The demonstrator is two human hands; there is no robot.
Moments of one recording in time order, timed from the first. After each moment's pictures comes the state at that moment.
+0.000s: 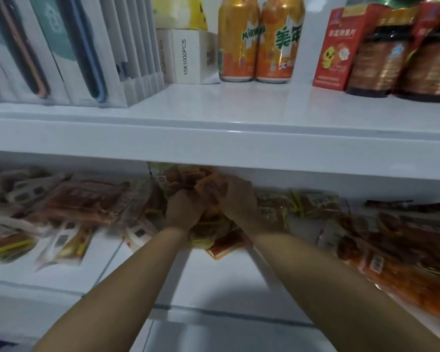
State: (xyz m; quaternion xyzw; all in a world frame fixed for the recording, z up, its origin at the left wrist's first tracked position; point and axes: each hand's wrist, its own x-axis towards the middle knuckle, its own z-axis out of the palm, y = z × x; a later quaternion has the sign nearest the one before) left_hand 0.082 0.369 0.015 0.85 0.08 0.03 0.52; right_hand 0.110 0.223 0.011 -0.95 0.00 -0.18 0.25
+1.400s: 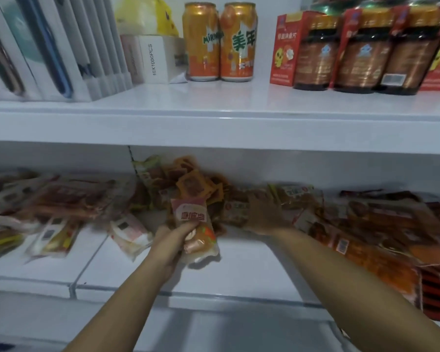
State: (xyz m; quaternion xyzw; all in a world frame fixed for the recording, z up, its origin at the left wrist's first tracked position) left_hand -0.021 0.351 -0.003 0.62 0.11 -0.07 0.77; right_hand 0.048 0.101 -0.014 -0.99 -0.01 -0.01 0.11
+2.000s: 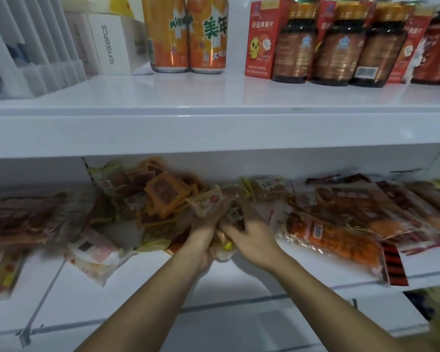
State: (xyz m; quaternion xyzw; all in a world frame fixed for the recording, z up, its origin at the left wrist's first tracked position) left_hand 0.015 0.253 -0.016 0.49 0.01 -0.23 0.84; right_hand -0.053 0.135 0.015 -0.88 0.01 -0.12 0.46
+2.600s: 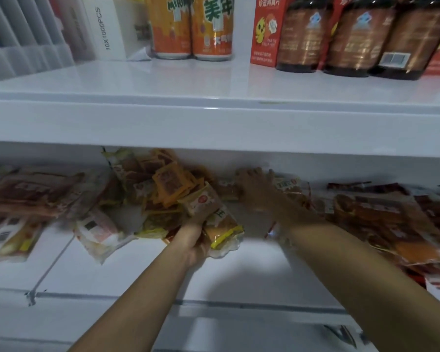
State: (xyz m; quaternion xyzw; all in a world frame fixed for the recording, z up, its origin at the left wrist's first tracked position) left_hand 0.015 0.254 -0.025 0.43 0.11 -0.26 0.86; right_hand 0.109 0.054 -0.008 -1.00 -0.05 -0.02 0.00
